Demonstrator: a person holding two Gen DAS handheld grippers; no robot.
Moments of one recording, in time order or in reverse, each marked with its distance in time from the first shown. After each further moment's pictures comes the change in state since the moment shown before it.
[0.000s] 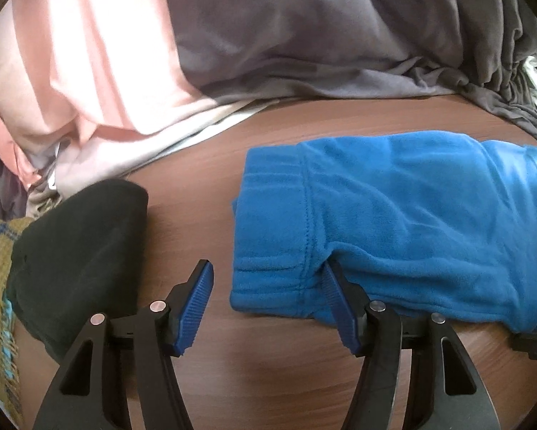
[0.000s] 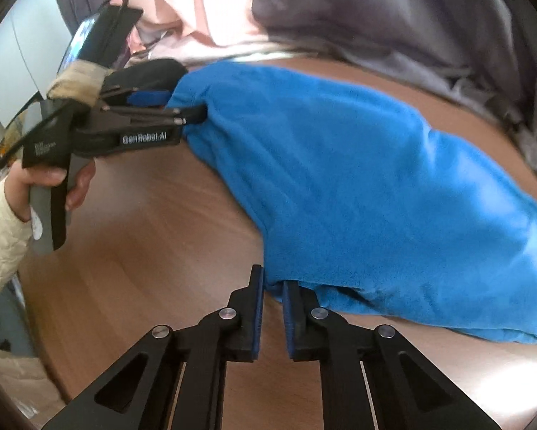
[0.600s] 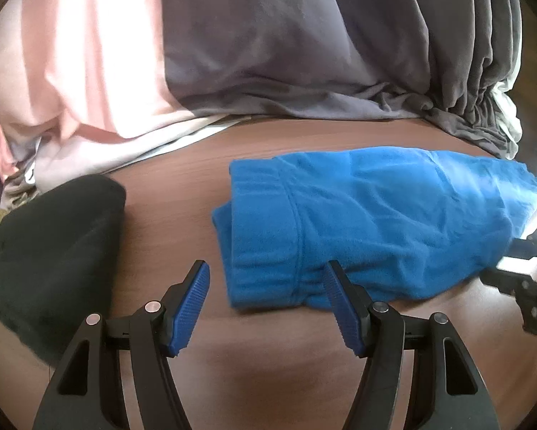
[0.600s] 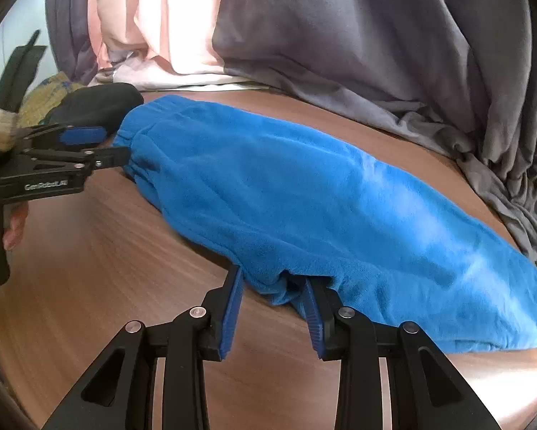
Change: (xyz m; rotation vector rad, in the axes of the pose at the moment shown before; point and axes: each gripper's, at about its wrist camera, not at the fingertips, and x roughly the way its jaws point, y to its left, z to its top) left arm -0.020 0.000 -0.009 -0.034 -0.082 -0.156; right arm -0.019 -0.020 0.010 -0.034 -0.127 -0.213
